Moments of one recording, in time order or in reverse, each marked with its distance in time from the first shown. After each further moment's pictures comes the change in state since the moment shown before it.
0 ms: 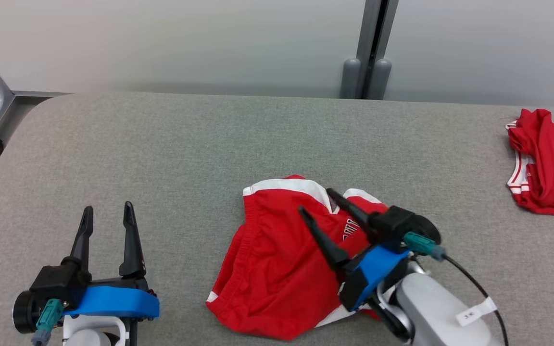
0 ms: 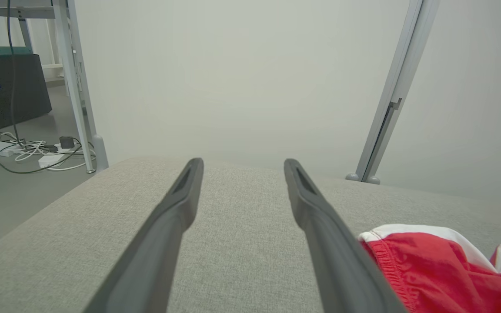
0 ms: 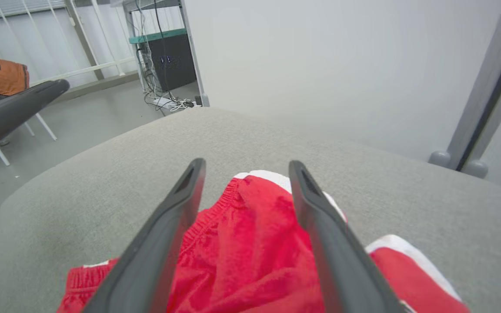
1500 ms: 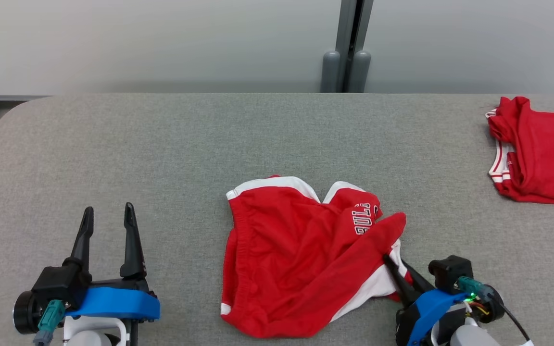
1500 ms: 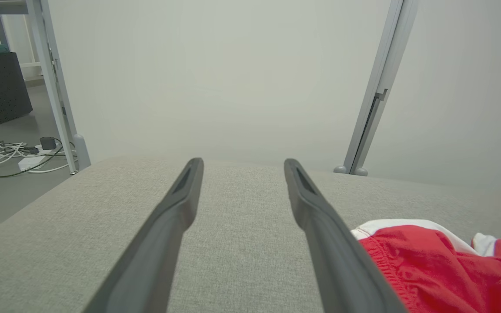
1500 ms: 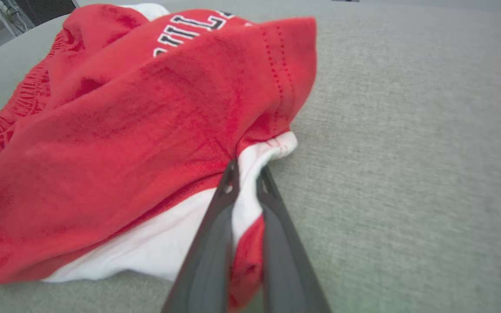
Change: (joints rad) left arm 0.002 -0.004 0.009 -0.003 0.019 -0.004 0.000; right arm 0.214 -0.033 -0.285 0.119 -0.103 0.000 0.069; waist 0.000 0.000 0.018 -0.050
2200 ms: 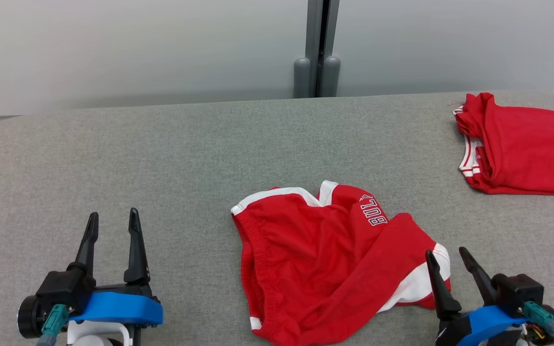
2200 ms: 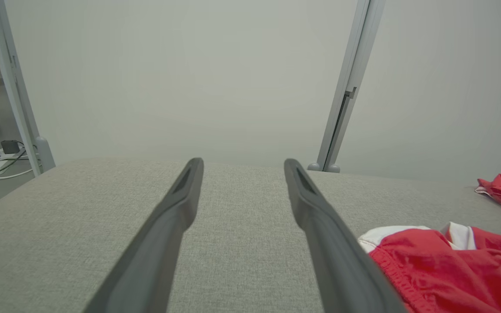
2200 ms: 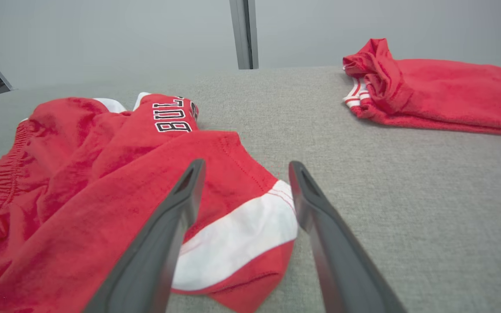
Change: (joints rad) left arm 0.018 -0.006 -0.008 -0.002 -0.002 -0.002 0.000; right arm 0.242 0.047 -0.311 -0.387 -0.122 0.000 0.040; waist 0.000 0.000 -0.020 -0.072
